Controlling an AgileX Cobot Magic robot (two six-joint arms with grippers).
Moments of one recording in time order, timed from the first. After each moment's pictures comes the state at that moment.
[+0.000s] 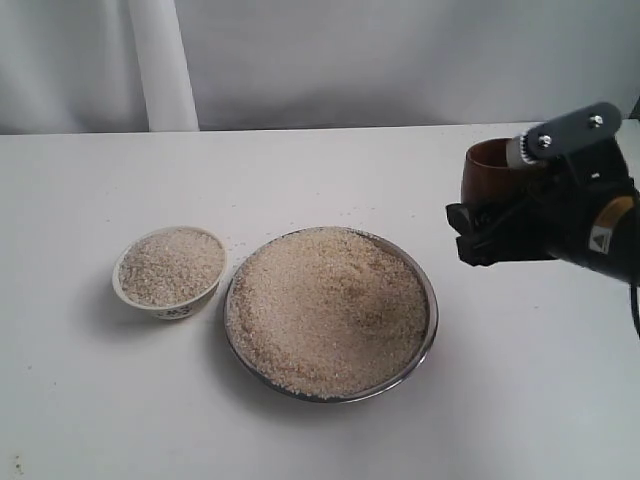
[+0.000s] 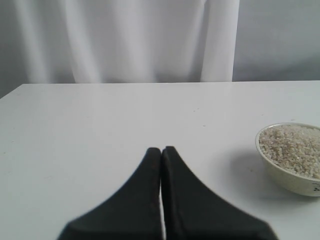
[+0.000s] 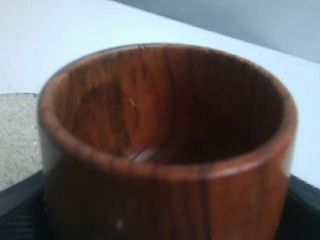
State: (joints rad) left arm -0.01 0.00 0.00 -0.04 0.35 0.04; right arm 0.28 1.47 -0.60 -0.31 -0.28 0.16
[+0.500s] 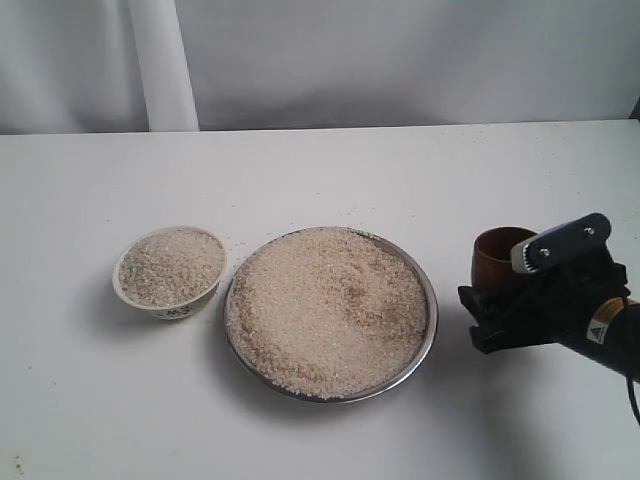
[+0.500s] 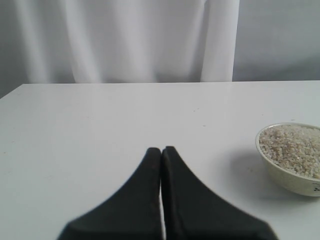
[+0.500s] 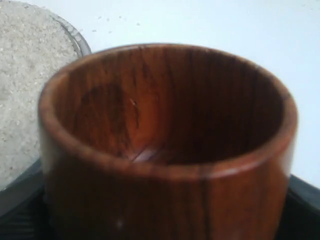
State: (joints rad) left arm -0.01 0.00 0.00 -0.04 0.35 0.04; right arm 0.17 1.77 -0.38 -0.28 -0.75 -0.01
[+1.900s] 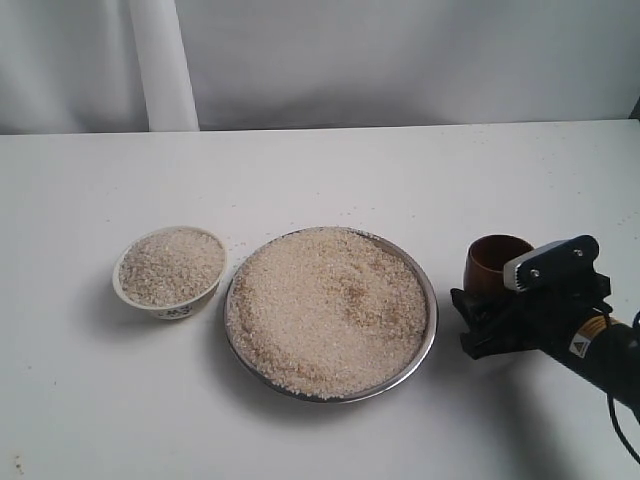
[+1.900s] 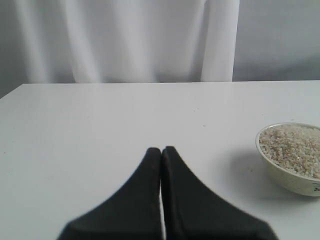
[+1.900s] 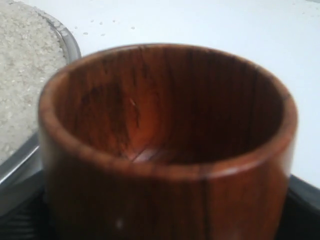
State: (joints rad) left arm -0.01 0.00 0.00 -0.04 0.35 0.04; right arm 0.16 2.00 -0.39 -0.22 -1.06 -0.09
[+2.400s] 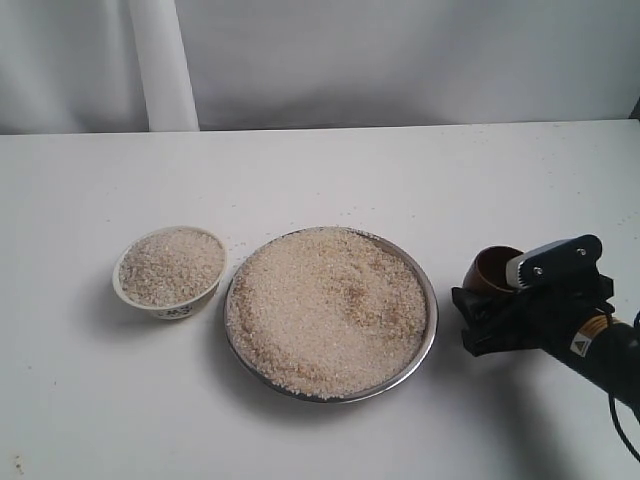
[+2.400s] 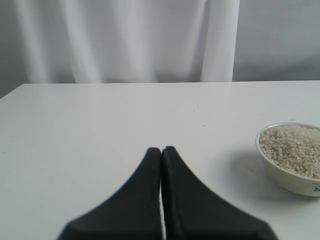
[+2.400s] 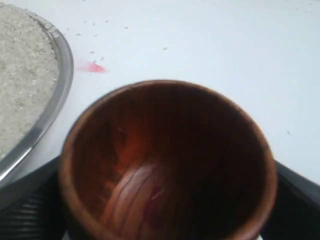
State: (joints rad) left arm -0.01 0.00 0.00 -0.04 0.35 0.04; right arm 0.16 2.00 -0.39 -0.21 -1.06 -0.07
